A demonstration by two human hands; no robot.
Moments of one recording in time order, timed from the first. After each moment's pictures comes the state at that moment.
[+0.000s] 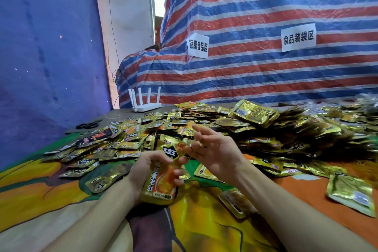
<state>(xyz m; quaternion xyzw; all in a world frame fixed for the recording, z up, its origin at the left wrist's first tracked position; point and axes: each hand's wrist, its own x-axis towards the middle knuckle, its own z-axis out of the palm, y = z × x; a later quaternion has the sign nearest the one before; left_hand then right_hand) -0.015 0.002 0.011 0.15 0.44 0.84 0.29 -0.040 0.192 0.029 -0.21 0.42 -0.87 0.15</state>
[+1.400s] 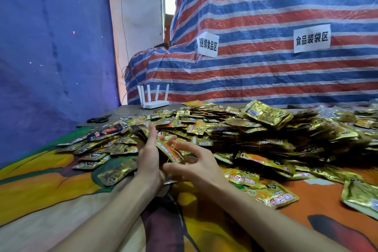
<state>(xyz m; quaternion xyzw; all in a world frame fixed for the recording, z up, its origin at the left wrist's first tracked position) -0.016 0.013 0.022 -0.05 0.43 0.89 -0.13 -0.008 0.138 0.003 -0.24 0.69 -0.68 0.00</state>
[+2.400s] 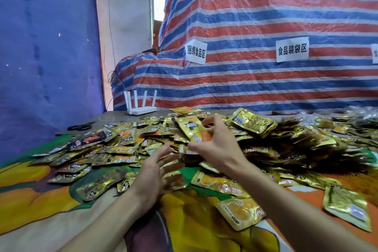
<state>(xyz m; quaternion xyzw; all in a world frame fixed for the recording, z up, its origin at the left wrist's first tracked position) -0.022 0.018 0.004 0.05 0.58 0.81 -0.02 -0.023 0.195 0.064 -0.20 0.83 -0.47 -0.22</state>
